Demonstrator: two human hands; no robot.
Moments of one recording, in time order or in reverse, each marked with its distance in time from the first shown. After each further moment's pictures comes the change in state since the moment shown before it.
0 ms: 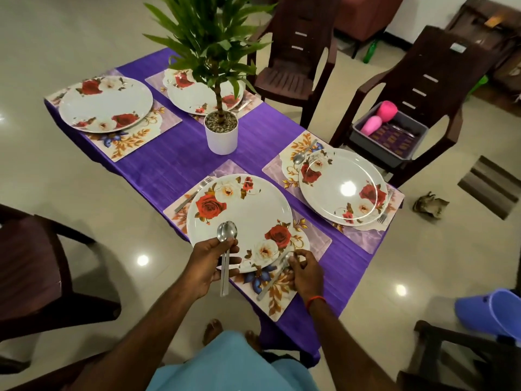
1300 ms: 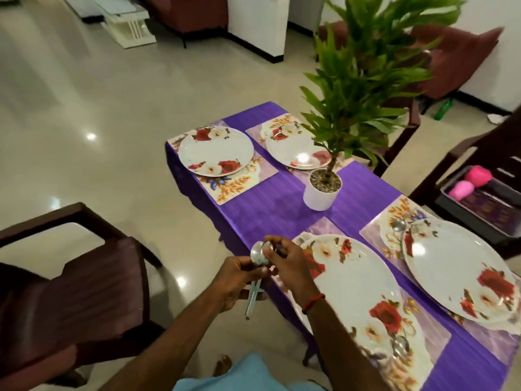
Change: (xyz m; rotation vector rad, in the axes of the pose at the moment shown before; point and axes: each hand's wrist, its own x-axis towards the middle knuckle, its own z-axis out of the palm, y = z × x) left_hand 0.021 0.113 -0.182 0.093 -0.053 0.100; right_hand -0.056 -0.252 0.239 0.199 -0.527 -0.308
